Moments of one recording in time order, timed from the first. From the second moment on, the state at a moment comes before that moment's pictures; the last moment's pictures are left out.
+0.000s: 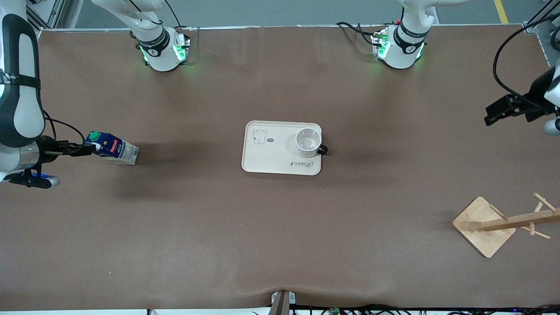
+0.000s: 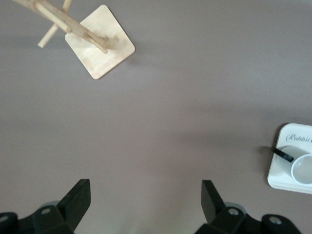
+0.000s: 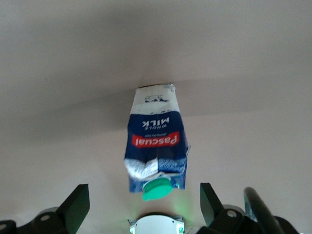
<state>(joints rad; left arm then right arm) -0.03 0.01 -0.02 -1.52 0.03 1.52 -0.11 -0.12 0.39 -0.08 -1.58 0.03 1.50 -0.03</state>
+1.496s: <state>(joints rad) -0.04 -0.05 -0.02 -1.58 0.01 1.49 -0.16 -0.04 0.37 -0.06 -1.63 0.12 1.37 -0.03</state>
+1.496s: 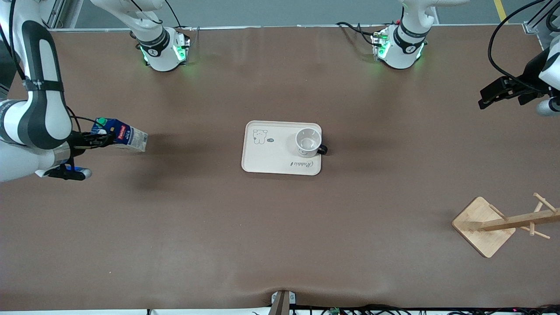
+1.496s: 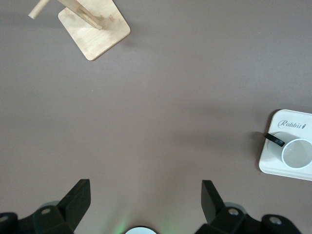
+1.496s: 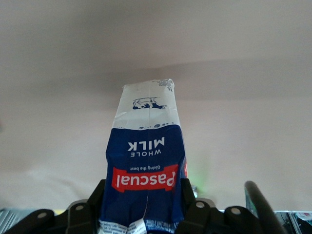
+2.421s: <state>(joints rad) -0.04 -0.06 -0.05 -1.60 0.01 1.48 -0.19 0.33 0.38 -0.05 -1.55 0.48 1.56 0.28</state>
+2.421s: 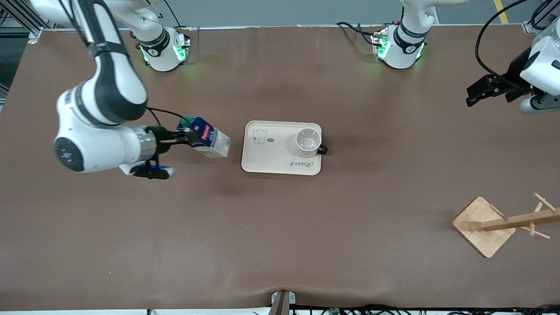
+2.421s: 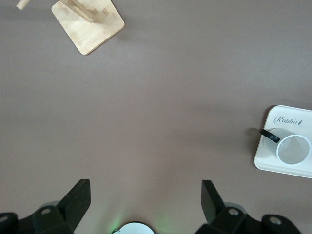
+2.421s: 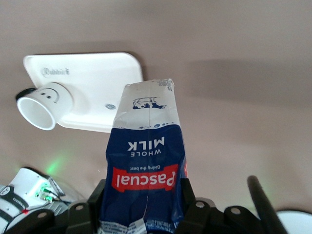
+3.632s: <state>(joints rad) -0.03 -0.06 -0.05 -1.62 0.01 1.48 -0.19 0.58 0.51 -0.05 -1.56 0.45 1.77 0.54</state>
